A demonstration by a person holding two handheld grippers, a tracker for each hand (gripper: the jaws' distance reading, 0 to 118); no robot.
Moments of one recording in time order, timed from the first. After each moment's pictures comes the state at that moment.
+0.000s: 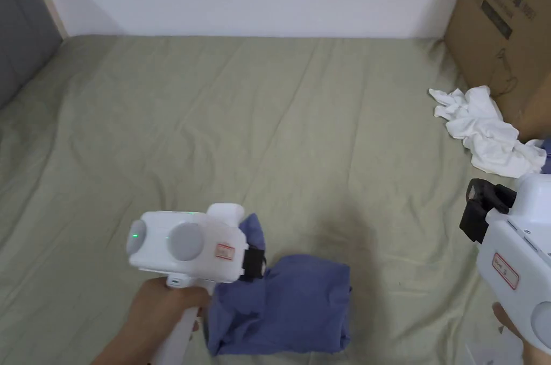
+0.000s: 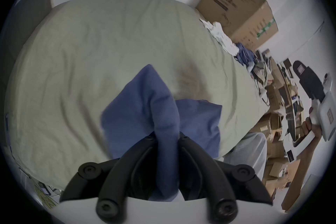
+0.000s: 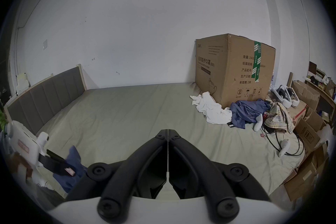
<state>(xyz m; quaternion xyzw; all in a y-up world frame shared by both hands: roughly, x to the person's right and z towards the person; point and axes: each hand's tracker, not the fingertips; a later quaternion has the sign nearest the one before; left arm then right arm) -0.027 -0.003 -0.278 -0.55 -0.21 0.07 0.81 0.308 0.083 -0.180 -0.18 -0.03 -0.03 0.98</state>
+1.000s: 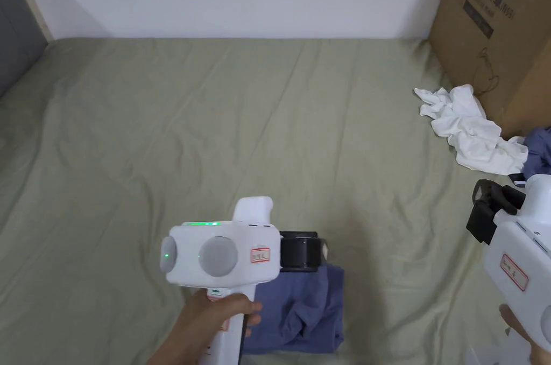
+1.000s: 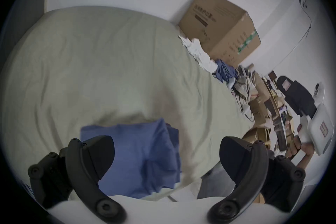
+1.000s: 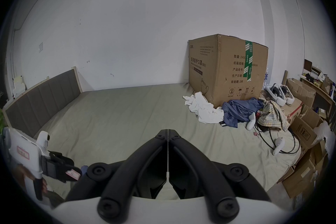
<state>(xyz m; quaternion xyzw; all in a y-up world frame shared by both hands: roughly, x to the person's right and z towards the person) 0.004 0.011 -0.259 -0.45 -0.22 0.14 0.85 0.330 0.085 -0.173 -0.18 -0.05 -0.03 0.98</state>
